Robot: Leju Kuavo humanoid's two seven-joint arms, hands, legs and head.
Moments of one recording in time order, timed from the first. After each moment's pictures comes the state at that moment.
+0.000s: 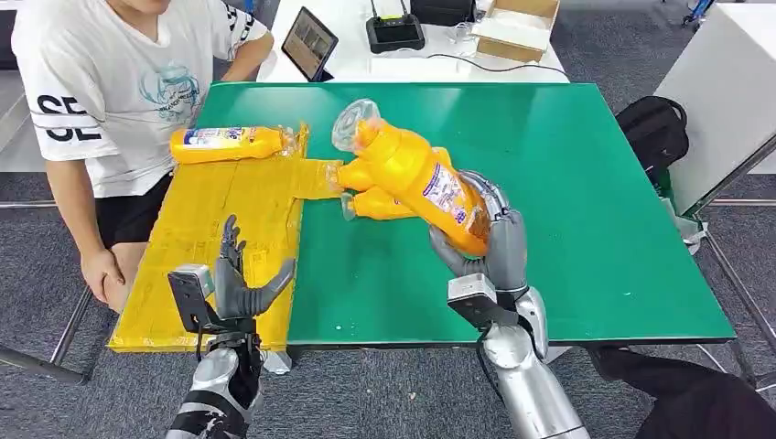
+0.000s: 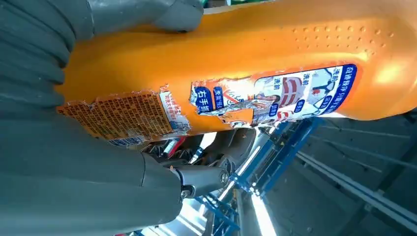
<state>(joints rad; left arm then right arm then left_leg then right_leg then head) -0.21 -0.26 -0.10 -1.11 0.01 0.18 -0.62 -0.23 0.09 0.21 -1.41 0.40 -0.44 -0.53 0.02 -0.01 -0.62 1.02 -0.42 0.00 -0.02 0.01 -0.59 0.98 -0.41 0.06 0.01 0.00</state>
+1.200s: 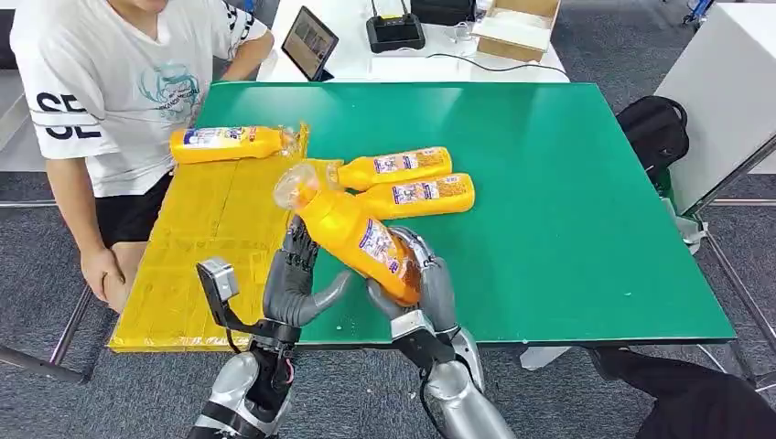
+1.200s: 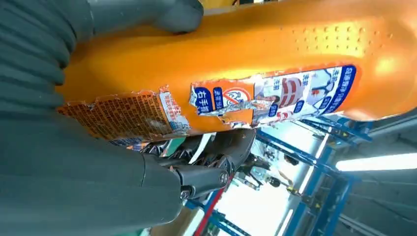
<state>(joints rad) -0.15 -0.26 -0.36 -1.31 0.26 -0.10 -0.47 -0.19 0.24 0.30 -1.11 0.32 -0.43 -0.66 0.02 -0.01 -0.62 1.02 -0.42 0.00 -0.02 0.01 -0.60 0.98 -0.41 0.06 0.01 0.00</state>
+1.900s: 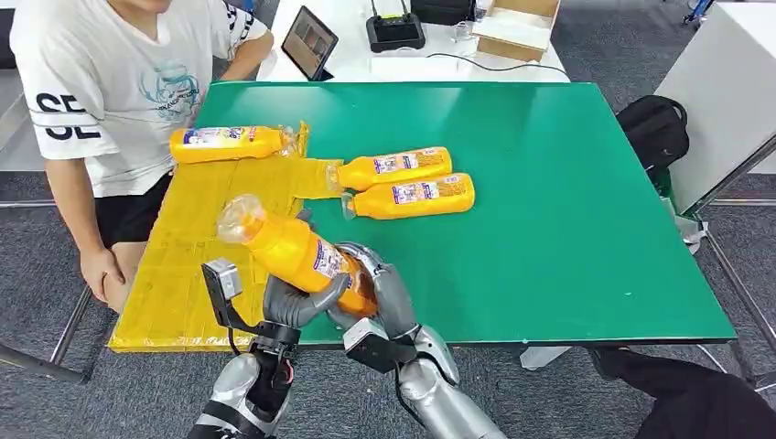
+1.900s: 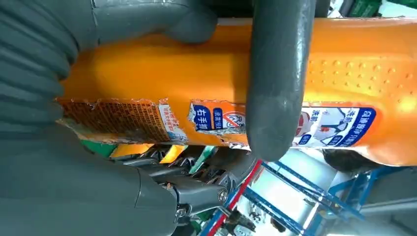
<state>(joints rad) -0.16 -0.26 -0.34 -1.25 0.25 -0.09 -0.47 -0.29 0.27 0.44 -0.92 0.38 -0.33 -0.64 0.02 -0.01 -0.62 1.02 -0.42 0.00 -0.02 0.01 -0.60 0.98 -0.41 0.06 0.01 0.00</state>
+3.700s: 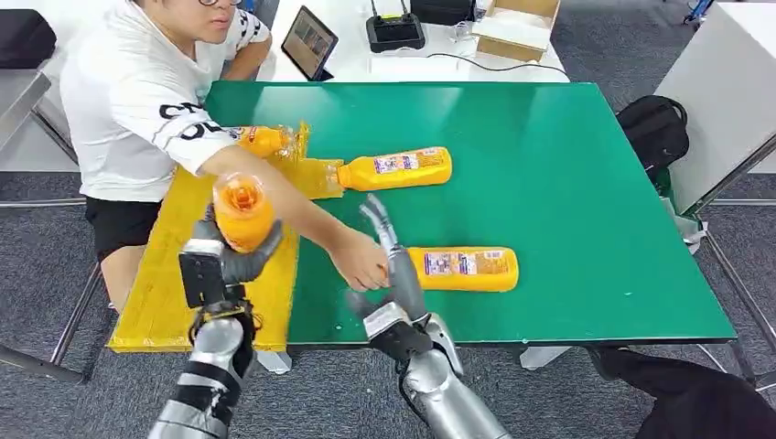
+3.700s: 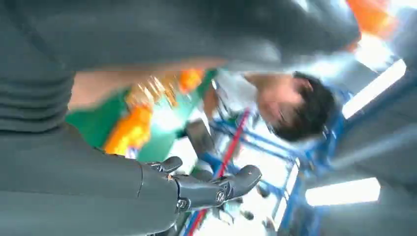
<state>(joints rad) -0.33 -0.22 -0.15 -1.14 -0.27 0.50 -0.68 -0.23 0.26 0.42 -1.18 0.25 -0.34 -0.62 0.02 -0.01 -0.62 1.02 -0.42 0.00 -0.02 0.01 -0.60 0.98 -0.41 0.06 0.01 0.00</state>
